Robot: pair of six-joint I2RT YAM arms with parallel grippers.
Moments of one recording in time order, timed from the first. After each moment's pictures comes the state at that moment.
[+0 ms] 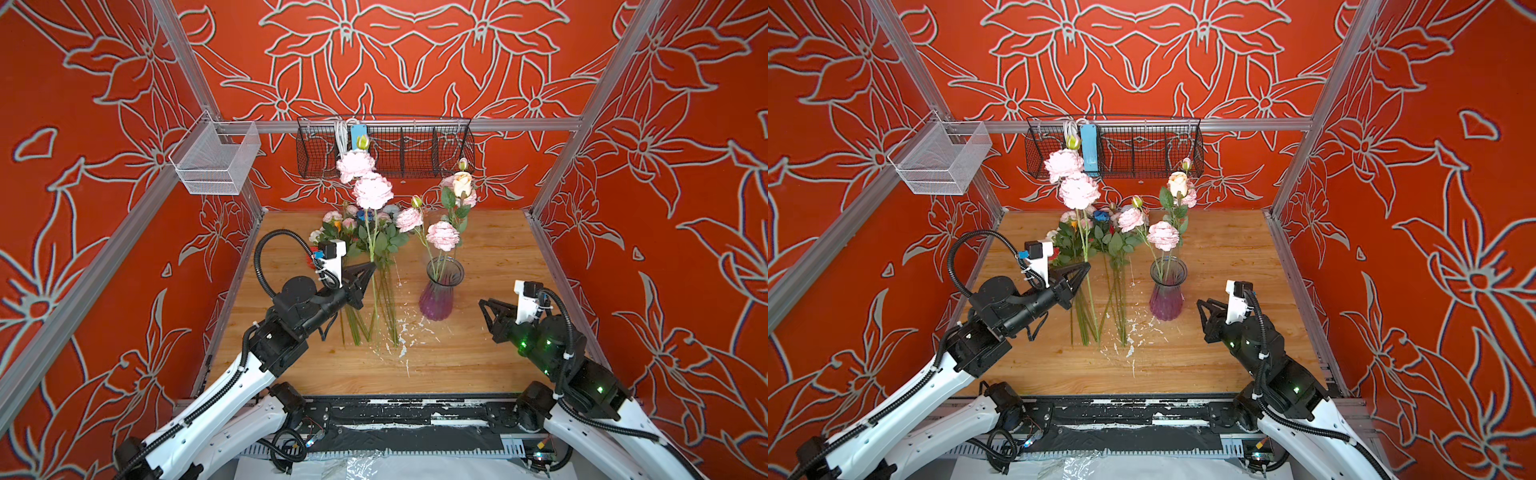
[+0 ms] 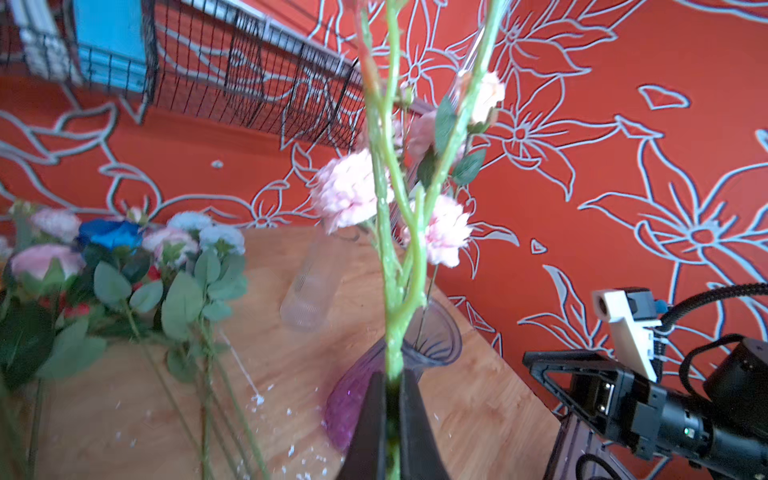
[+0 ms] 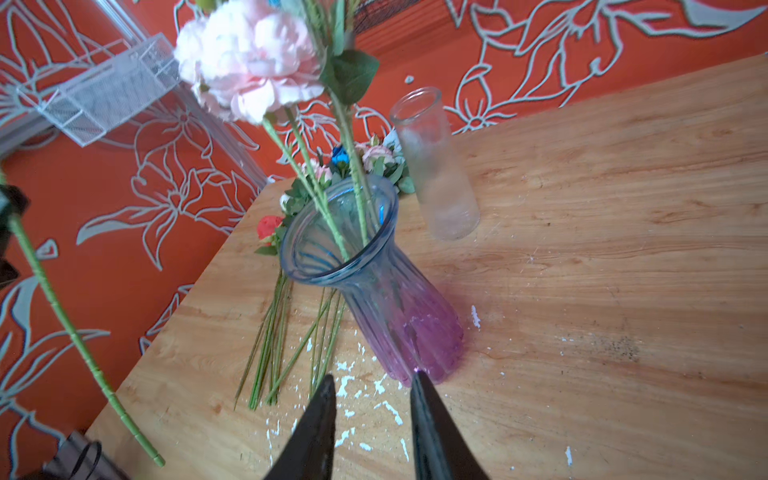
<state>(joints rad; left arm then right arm) -0.61 0.80 0.79 0.00 0.09 -0.43 0.65 0.36 0.56 -0.48 0.20 0.54</state>
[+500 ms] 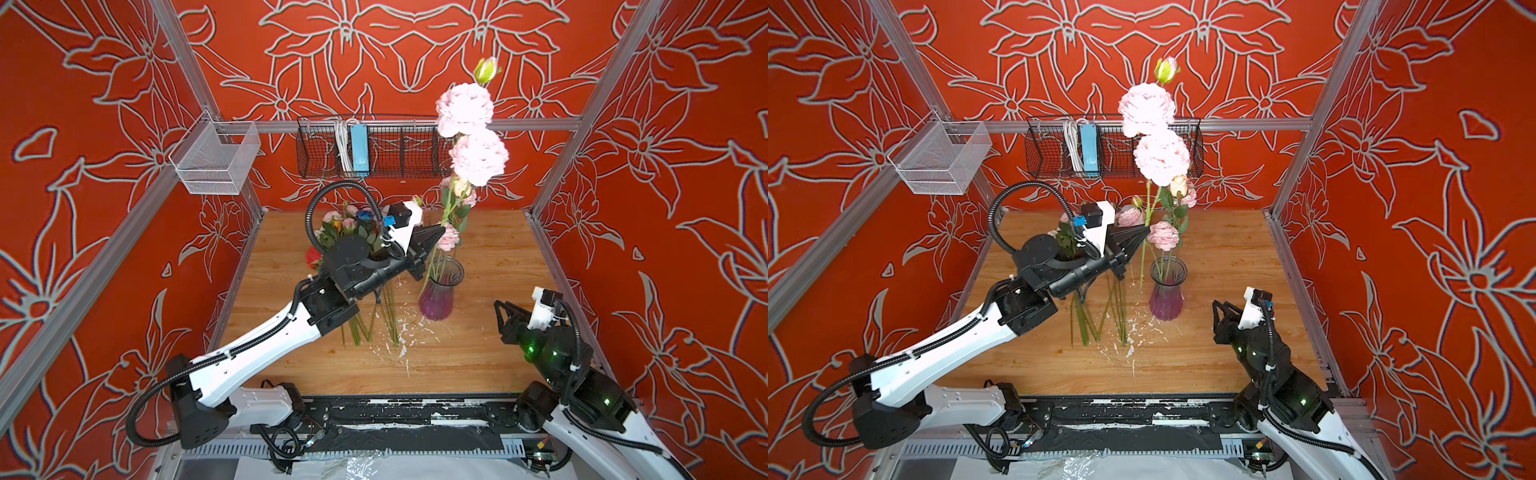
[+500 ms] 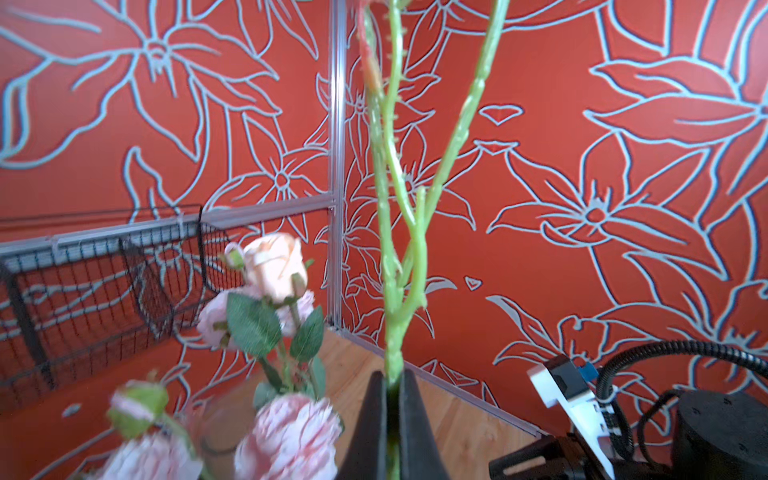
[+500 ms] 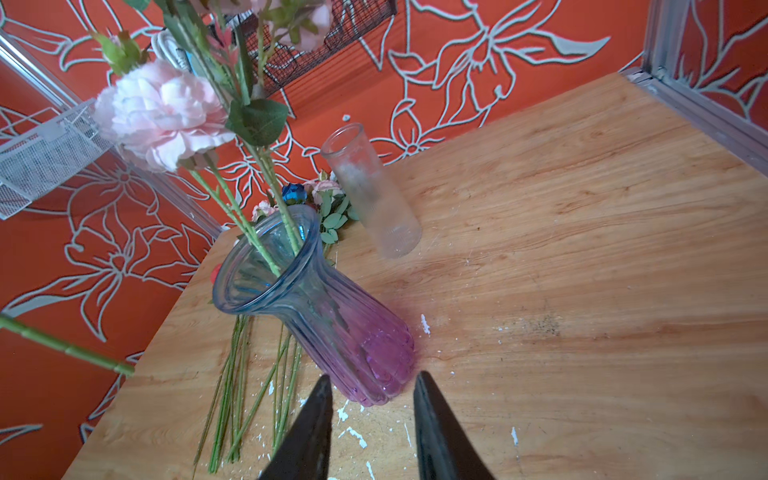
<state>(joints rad) -0.87 1.26 1.29 0.18 0.09 -0.05 0.65 0.23 0.52 -0.55 0.39 0.62</state>
